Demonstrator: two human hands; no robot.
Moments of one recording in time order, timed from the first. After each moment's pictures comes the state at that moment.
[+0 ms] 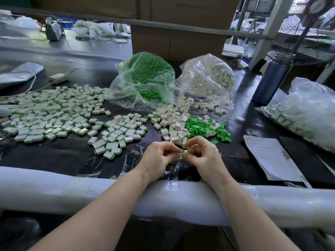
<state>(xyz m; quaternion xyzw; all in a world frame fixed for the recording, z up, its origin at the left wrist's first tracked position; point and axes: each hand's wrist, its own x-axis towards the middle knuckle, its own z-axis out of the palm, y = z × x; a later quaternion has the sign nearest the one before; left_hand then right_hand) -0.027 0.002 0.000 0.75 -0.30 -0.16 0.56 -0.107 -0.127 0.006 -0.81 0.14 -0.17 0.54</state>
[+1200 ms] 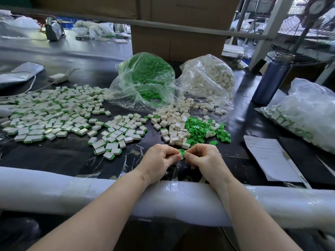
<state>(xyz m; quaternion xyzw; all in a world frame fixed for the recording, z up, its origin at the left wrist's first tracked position) -0.026 0.001 -0.002 0.80 -0.33 -0.13 0.49 -0.104 -0.132 0.002 -0.78 0.15 -0.14 0.58</state>
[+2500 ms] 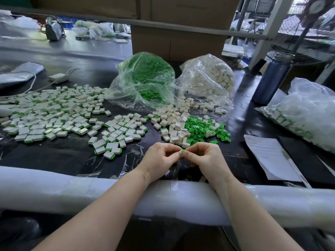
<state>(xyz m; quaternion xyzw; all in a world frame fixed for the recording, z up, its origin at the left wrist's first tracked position) -0.029 -0.001 0.001 0.78 -0.31 -0.14 0.52 -0.104 -0.130 0.002 -0.75 0.14 -0.18 0.62</state>
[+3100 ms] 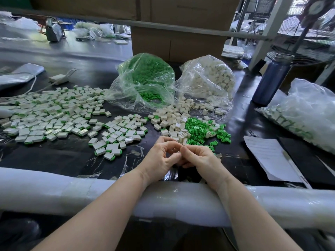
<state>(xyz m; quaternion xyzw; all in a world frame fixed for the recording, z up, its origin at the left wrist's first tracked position) -0.030 0.003 0.007 0.74 -0.35 -0.16 0.55 -0.102 -0.126 0.005 -0.74 0.06 -0.07 0.66</state>
